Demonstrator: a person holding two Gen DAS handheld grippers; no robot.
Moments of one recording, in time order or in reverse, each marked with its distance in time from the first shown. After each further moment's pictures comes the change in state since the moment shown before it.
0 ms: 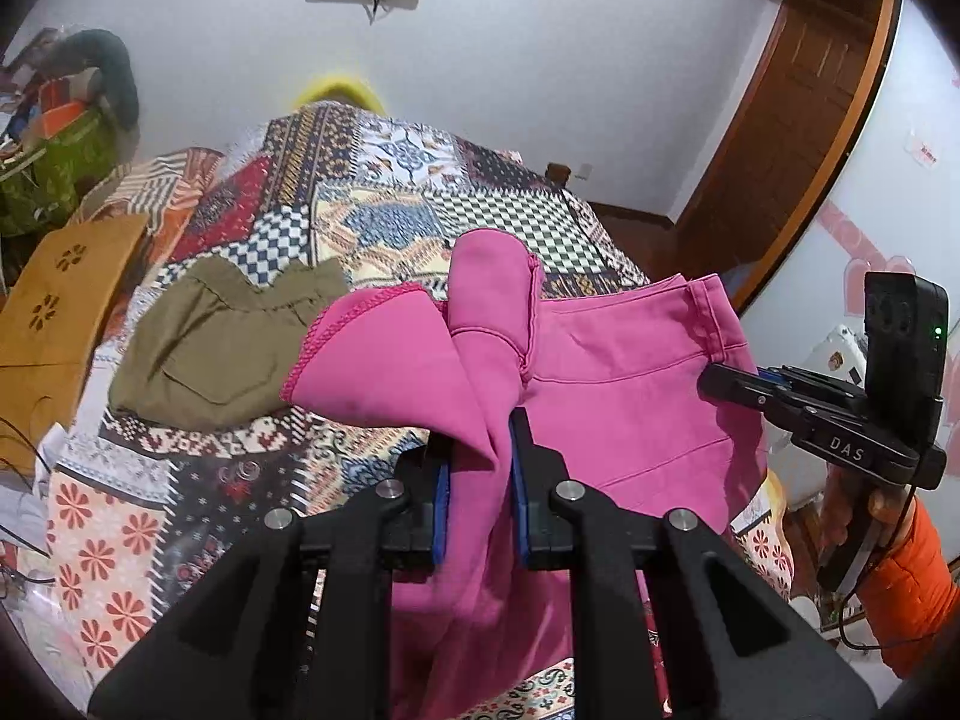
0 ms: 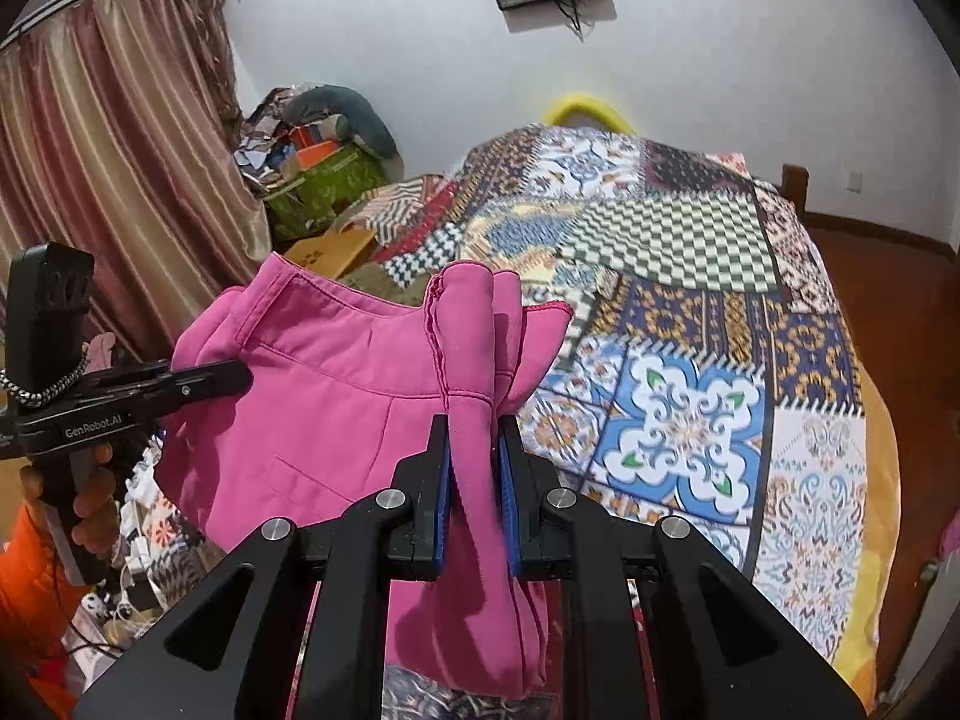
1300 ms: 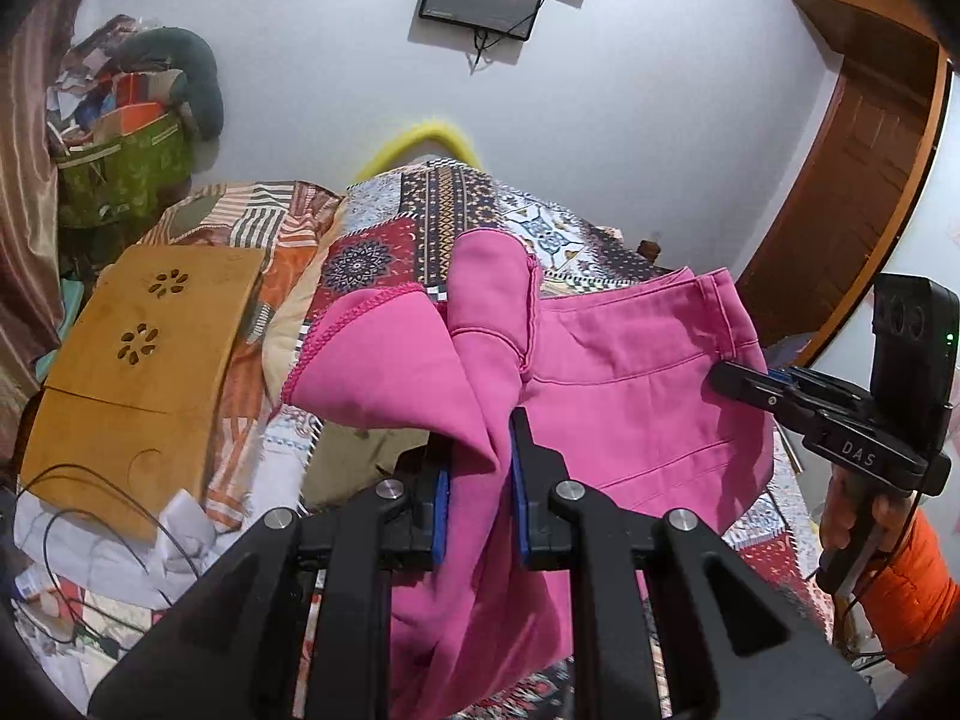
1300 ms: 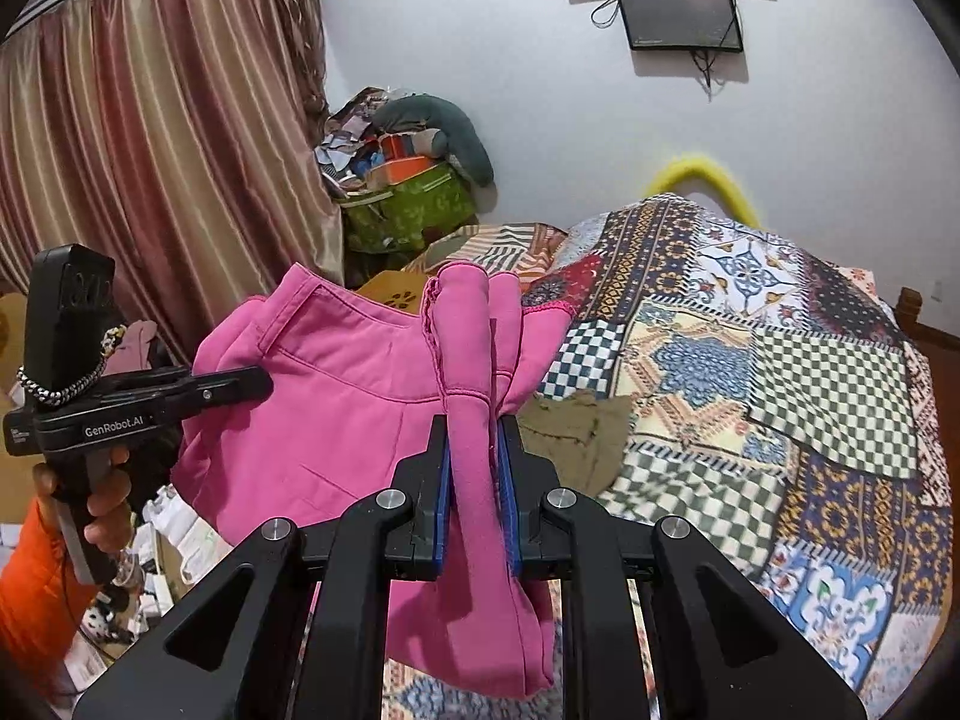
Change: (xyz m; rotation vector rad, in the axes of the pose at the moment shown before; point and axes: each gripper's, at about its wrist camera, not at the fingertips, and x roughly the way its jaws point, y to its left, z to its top) left arm -0.055 0.172 0.059 -0.091 -0.096 0.096; right arm 0.110 0.120 0.099 -0.159 -0.048 0.122
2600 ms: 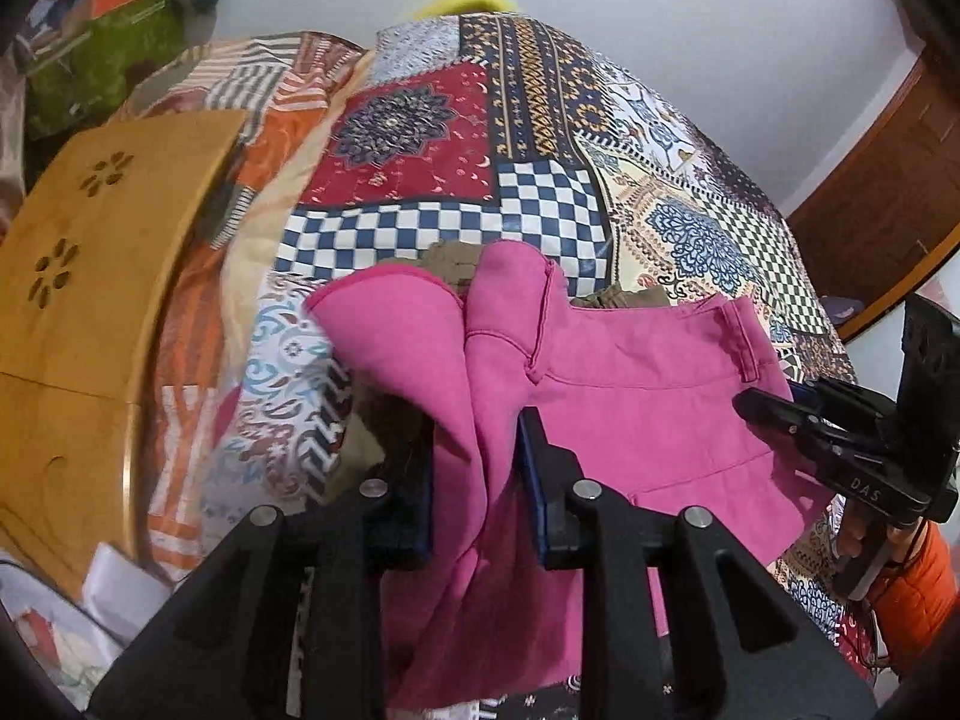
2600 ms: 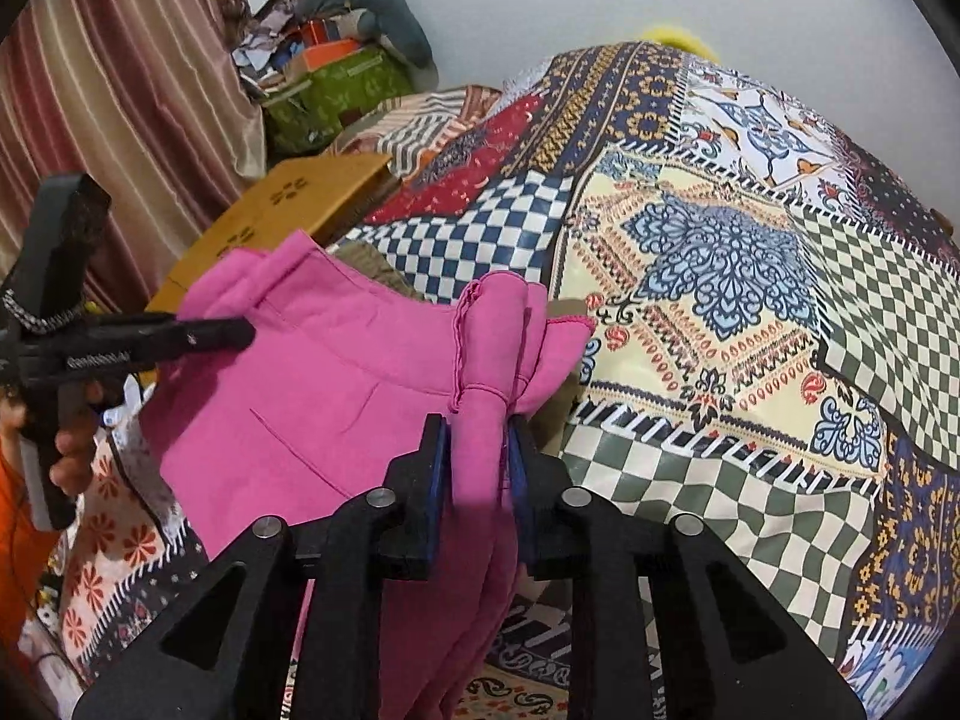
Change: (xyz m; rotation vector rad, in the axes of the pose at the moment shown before) left arm 0.202 0.089 0.003 -0.085 0.279 0.026; right arm 0.156 -0.086 -0.032 0.053 0.269 -0.088
